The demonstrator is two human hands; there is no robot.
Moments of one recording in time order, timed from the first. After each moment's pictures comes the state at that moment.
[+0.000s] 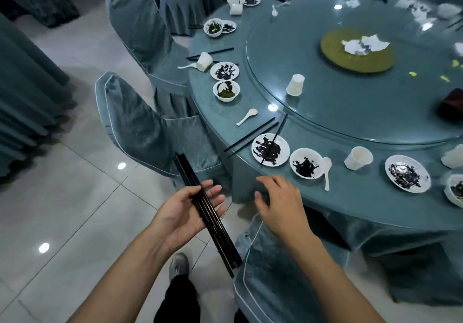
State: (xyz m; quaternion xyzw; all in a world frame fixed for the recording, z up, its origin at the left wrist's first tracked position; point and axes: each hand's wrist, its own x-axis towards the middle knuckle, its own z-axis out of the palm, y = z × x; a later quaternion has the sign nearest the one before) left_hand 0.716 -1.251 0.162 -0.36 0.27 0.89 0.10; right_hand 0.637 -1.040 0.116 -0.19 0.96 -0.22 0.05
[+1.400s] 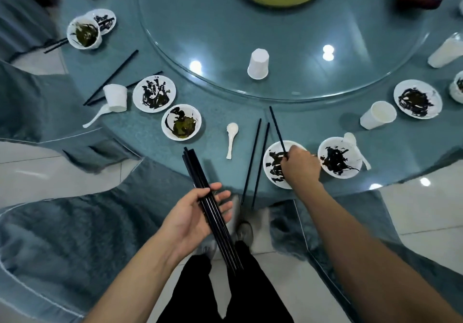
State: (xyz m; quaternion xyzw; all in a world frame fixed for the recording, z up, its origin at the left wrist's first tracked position) left_hand 0.420 -1.404 0.089 -0.32 0.40 0.75 0.42; right_hand 0.401 -1.130 -0.012 0.29 0.94 -0.09 0.14
